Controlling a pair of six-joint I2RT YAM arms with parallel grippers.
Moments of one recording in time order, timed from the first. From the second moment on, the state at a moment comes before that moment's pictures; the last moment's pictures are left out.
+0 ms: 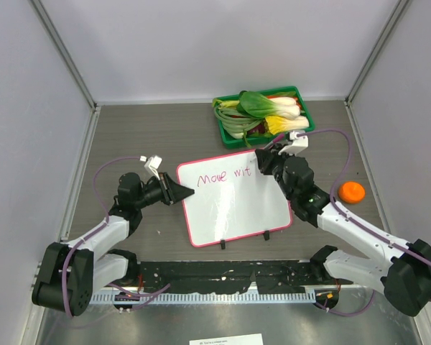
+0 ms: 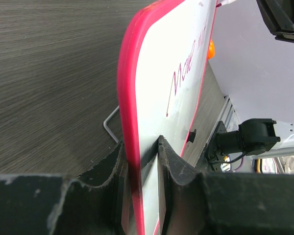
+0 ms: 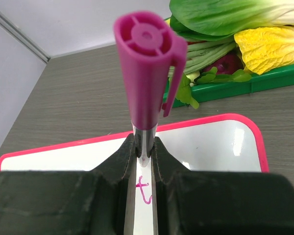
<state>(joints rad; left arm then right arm) -0.22 1.09 0.30 0.53 0.74 -0.66 0.63 1.03 0.64 0.28 0.35 0.47</state>
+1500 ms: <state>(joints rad) -0.23 1.09 0.30 0.52 0.73 -0.66 0.62 0.95 0.52 0.26 0.30 0.51</state>
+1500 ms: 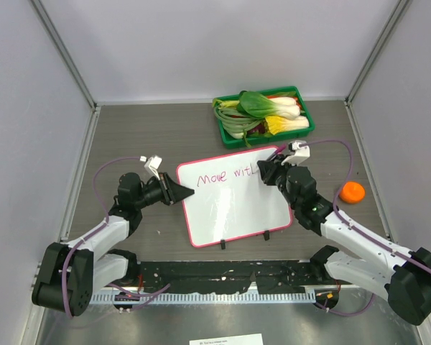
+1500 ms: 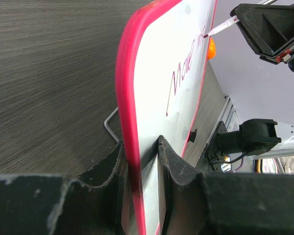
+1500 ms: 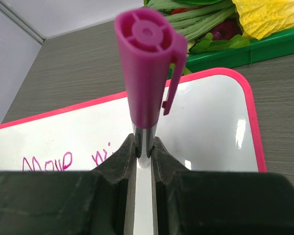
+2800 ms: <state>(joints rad) -0.23 1.09 0.30 0.52 0.73 -0.66 0.62 0.97 0.55 0.24 0.36 0.49</state>
